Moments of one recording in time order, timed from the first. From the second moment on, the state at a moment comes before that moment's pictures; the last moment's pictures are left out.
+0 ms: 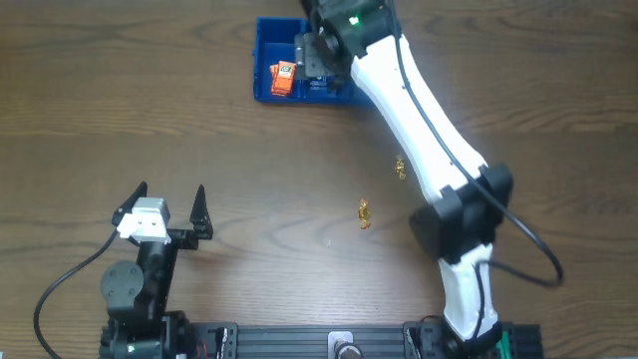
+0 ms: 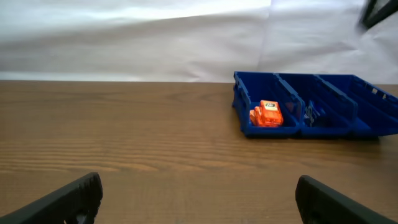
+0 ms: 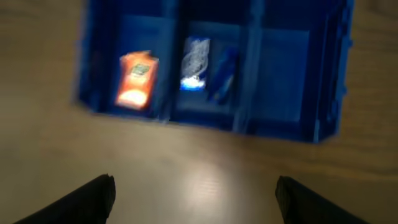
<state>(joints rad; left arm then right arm) 0.06 0.01 0.02 -0.11 0.17 -0.04 0.53 2.12 2.29 -1.29 0.16 0.43</state>
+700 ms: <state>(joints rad) 0.06 0.01 0.02 -0.11 0.17 -0.04 0.60 1.61 1.20 -1.07 0.03 0.55</state>
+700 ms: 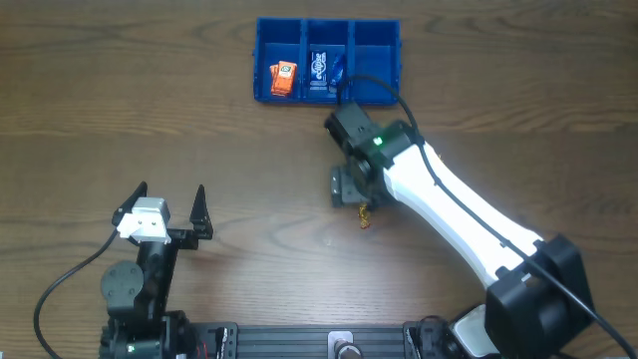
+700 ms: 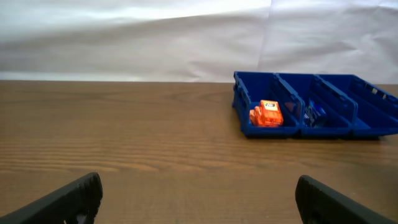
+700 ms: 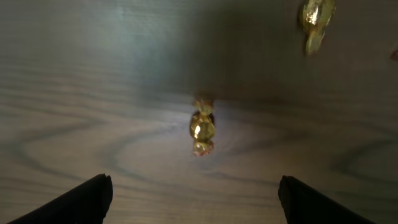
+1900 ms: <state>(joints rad) 0.06 0.01 0.02 -0.11 0.17 -0.04 0.57 1.76 0.98 -0.77 0.02 0.54</state>
